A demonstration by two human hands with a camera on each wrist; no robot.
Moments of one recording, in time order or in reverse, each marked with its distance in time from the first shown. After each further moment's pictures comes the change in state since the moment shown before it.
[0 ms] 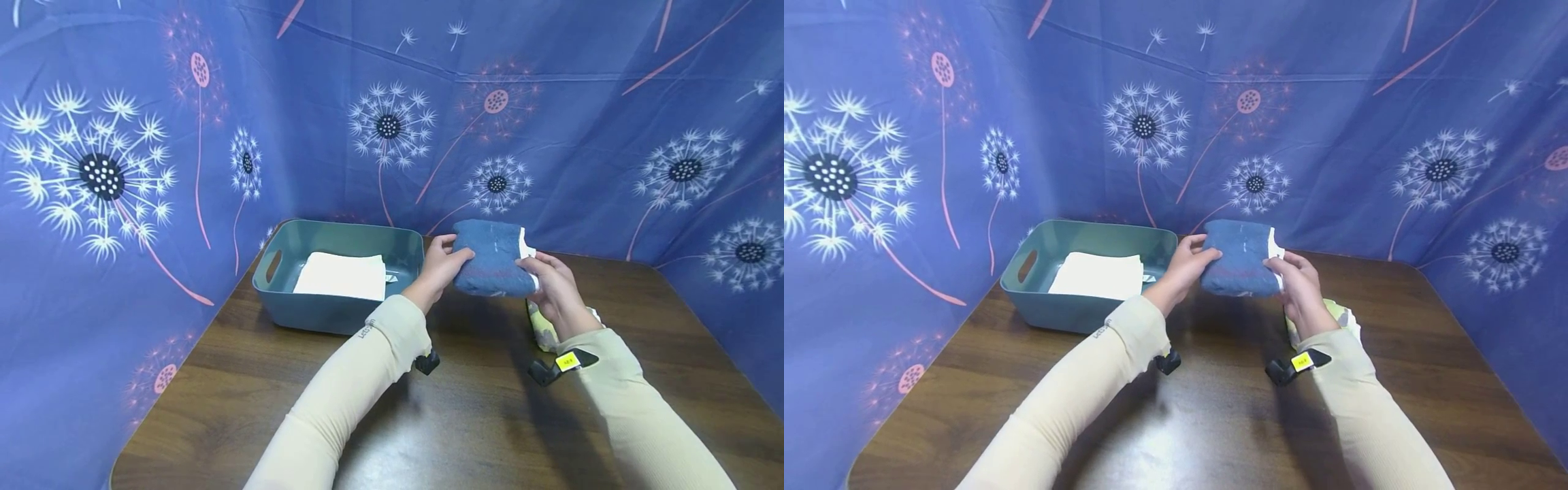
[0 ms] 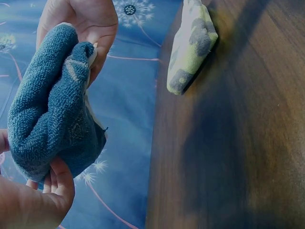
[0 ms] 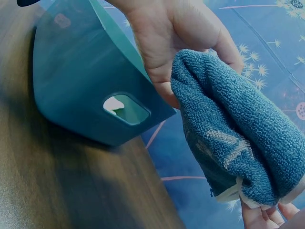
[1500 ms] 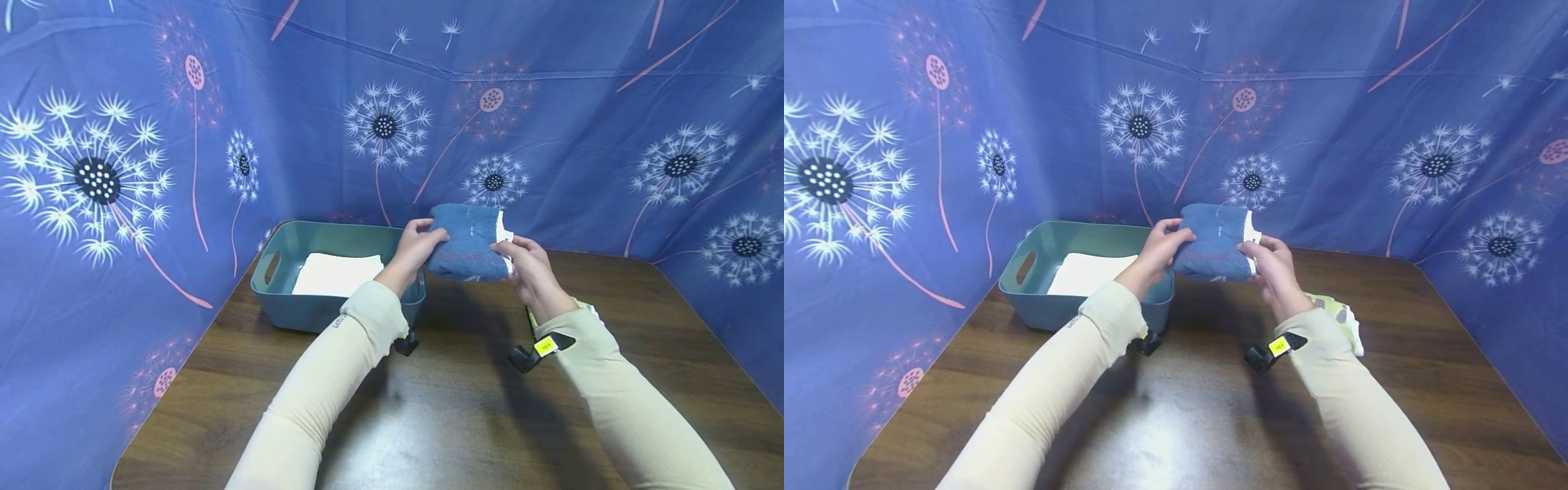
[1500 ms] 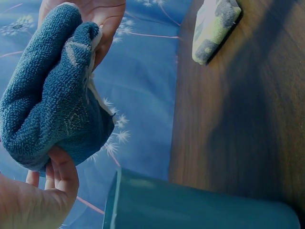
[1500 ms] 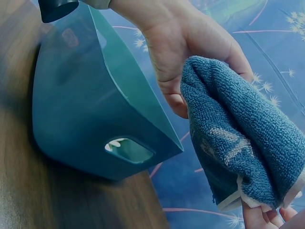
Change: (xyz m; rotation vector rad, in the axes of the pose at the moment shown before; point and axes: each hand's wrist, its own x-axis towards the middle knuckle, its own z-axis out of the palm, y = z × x) left_hand 0.010 0.024 -0.040 0.039 -0.002 0.030; right_hand -0.004 -0.011 0.043 -0.076 0.001 -0.029
